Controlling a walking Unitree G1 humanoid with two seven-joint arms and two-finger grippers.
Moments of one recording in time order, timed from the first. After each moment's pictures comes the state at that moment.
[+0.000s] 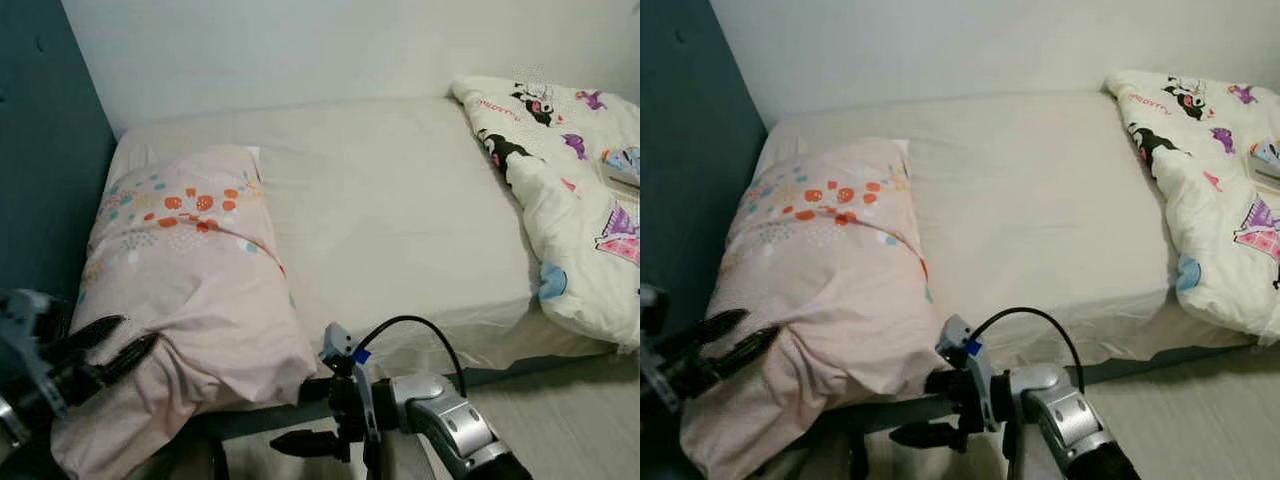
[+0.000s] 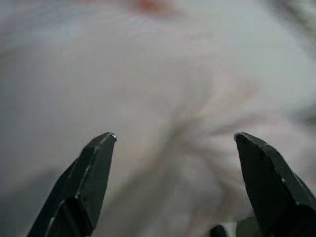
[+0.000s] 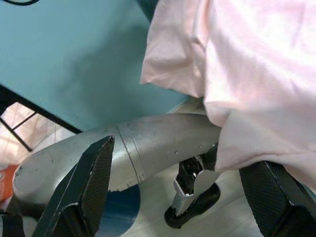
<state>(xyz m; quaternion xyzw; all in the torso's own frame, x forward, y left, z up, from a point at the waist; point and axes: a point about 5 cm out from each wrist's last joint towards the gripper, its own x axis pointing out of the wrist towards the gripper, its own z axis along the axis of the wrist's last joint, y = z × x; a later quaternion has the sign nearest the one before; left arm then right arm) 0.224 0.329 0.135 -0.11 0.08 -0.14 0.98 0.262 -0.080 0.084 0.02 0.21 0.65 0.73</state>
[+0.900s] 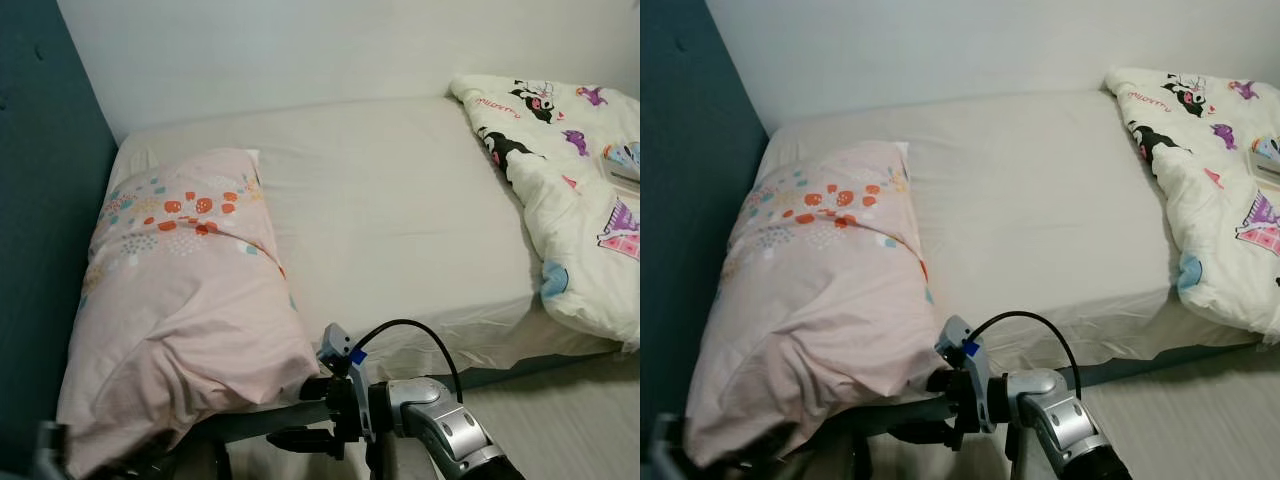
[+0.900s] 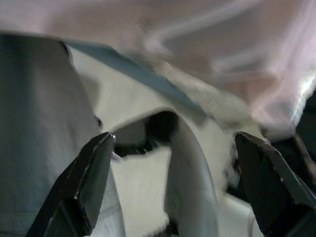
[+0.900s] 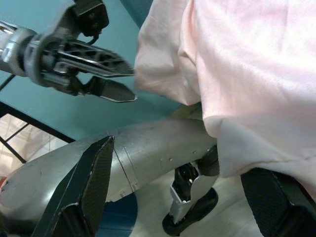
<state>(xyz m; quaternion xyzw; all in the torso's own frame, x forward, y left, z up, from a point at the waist) 0.154 0.241 0.047 -0.50 0.28 -0.03 0.82 0.264 -0.077 0.076 0.03 0.21 0.63 0.75</state>
